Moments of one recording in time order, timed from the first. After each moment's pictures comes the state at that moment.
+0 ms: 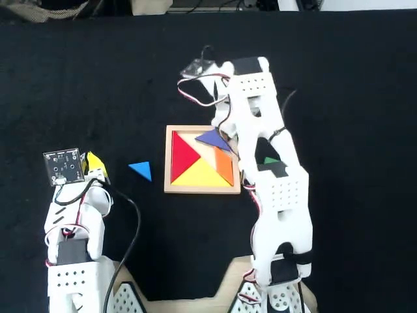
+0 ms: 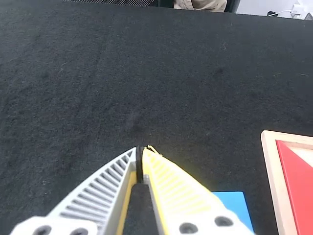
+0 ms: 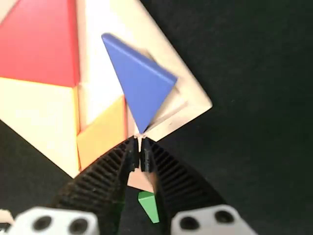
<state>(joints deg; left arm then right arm) -12.4 -91.1 96.5 28.5 1.5 -12.4 42.2 -40.7 97.5 40.0</state>
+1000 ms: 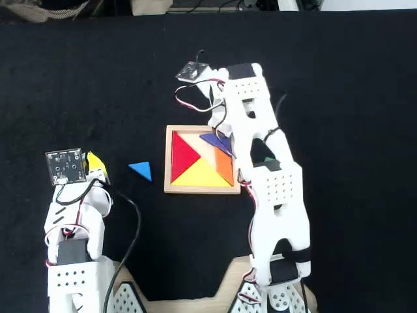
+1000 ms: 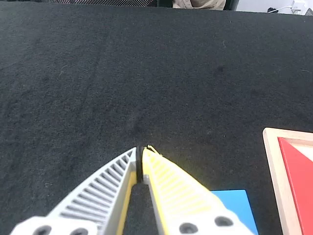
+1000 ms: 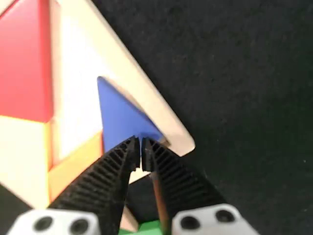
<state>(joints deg) -12.4 -91.1 96.5 28.5 0.0 -12.2 48.2 -42.2 90.6 43.6</state>
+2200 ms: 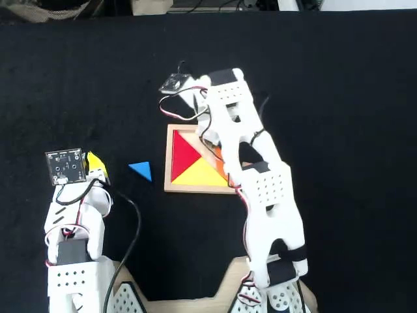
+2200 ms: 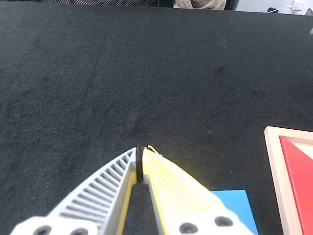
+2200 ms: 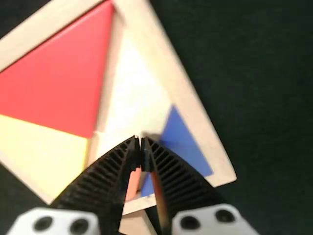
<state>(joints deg) -12.4 -91.1 96.5 28.5 0.0 -17.8 49.9 -40.7 90.9 43.8</state>
